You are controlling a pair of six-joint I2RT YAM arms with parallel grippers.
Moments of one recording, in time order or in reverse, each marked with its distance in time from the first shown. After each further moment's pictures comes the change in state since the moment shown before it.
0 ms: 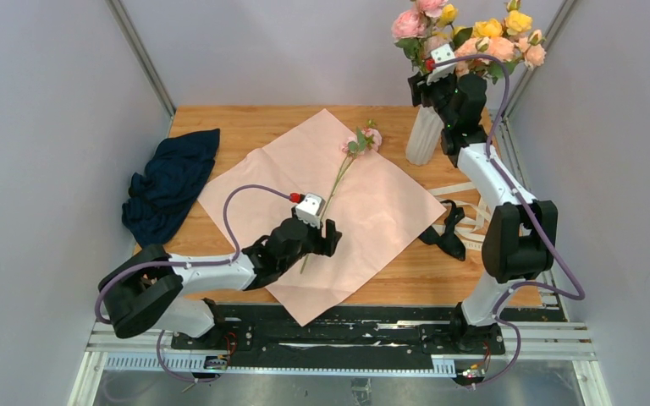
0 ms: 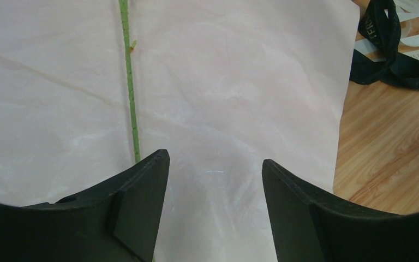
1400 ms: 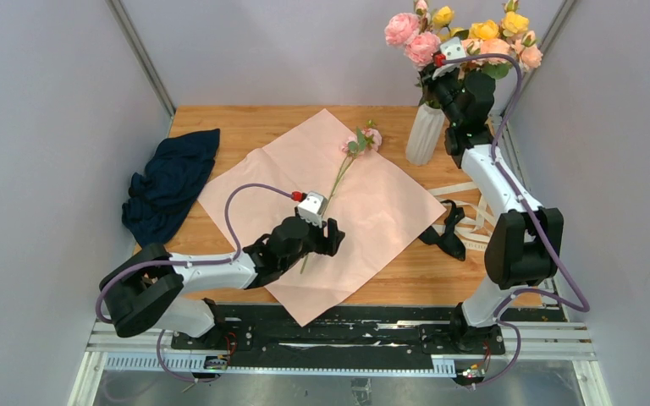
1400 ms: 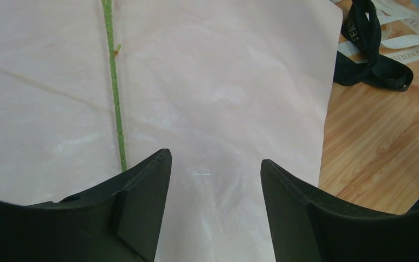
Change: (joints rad) left arm 0.000 0.011 0.021 0.000 0.041 -0.016; right arm -0.001 -0.047 0.016 0.050 -0.073 0.083
